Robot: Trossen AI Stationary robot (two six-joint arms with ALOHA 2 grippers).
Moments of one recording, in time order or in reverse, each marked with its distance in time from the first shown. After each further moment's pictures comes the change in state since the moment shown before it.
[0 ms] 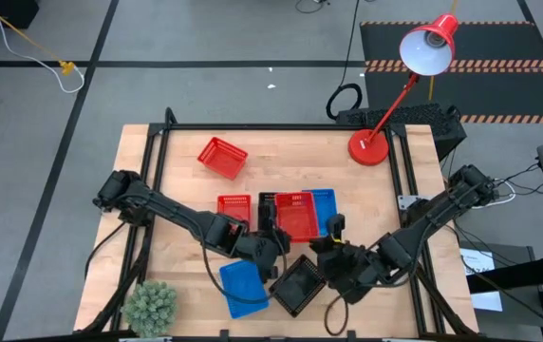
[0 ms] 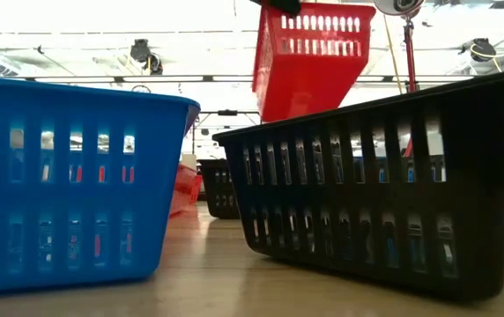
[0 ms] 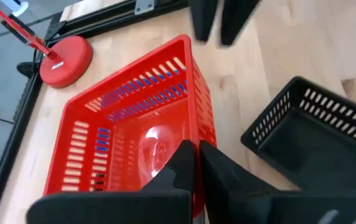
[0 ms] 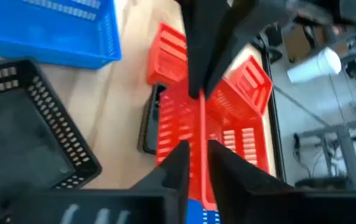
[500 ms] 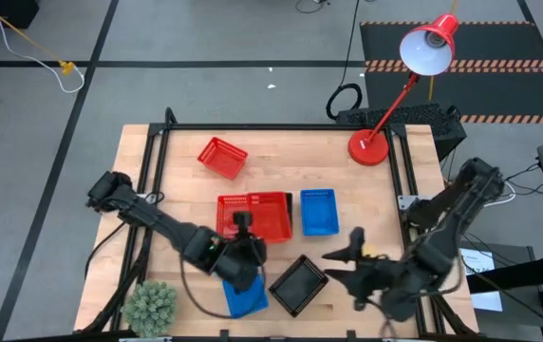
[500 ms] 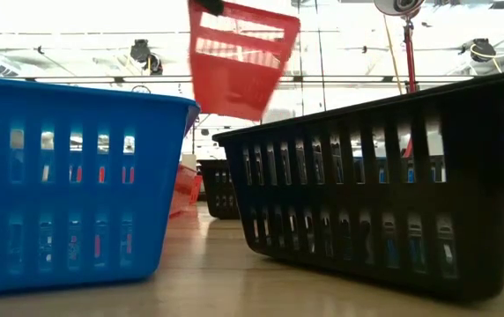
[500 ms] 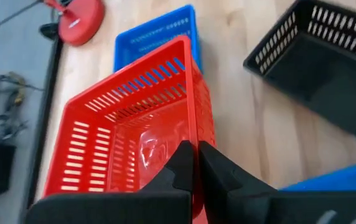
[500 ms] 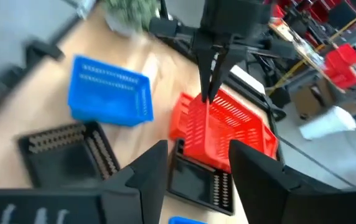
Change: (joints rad) left arm -0.131 -0.058 0.000 -0.355 -0.148 -0.172; right arm 0.185 -0.128 0.000 0.122 0.054 -0.061
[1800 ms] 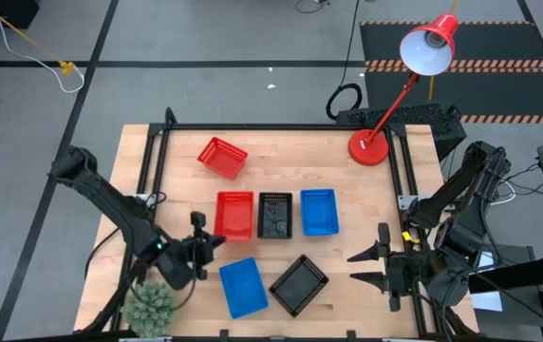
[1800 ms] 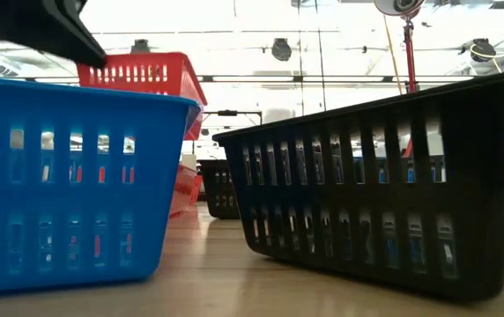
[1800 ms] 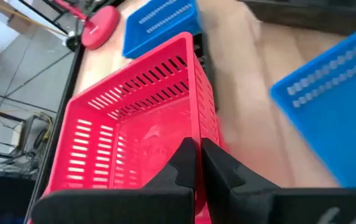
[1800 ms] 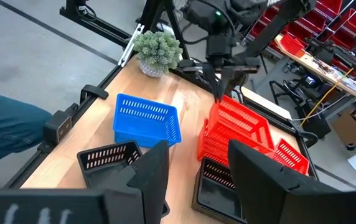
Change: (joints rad) left arm -0.218 -0.459 -0.786 0.430 -0.193 0.010; right arm 0.143 -0.245 -0.188 0.141 -0.004 0.024
